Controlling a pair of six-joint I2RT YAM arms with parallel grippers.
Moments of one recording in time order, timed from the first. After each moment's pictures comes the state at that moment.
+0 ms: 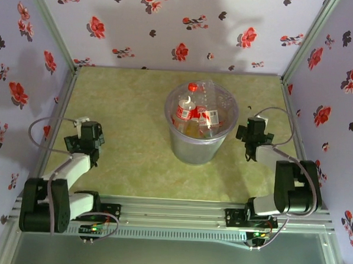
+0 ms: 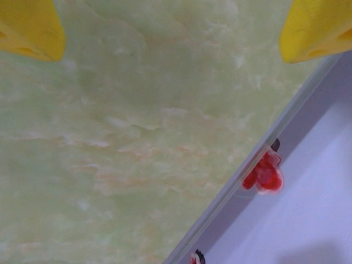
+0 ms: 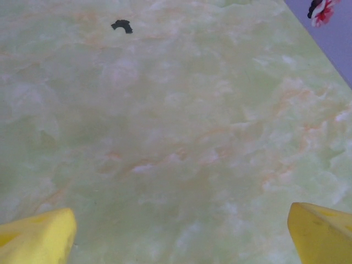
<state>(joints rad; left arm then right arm) -0.03 1.19 0.40 0.09 -0.58 -0.15 0.09 1.43 0.56 0.13 0.36 0.20</state>
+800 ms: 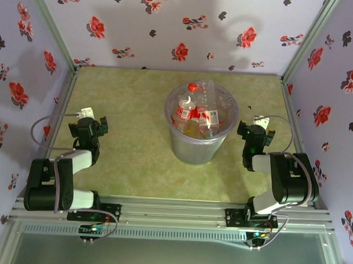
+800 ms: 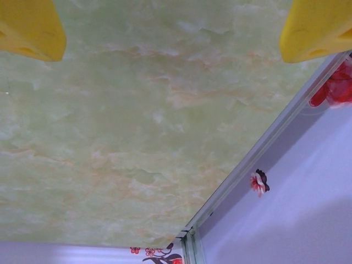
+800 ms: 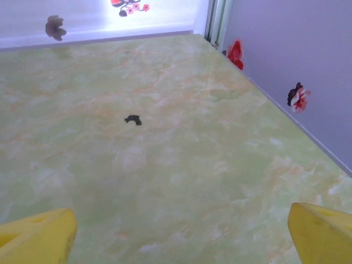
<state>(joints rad) 0.01 1.34 0.38 0.56 -0.36 -0.04 0.09 1.54 0.37 0.81 0.42 0.09</state>
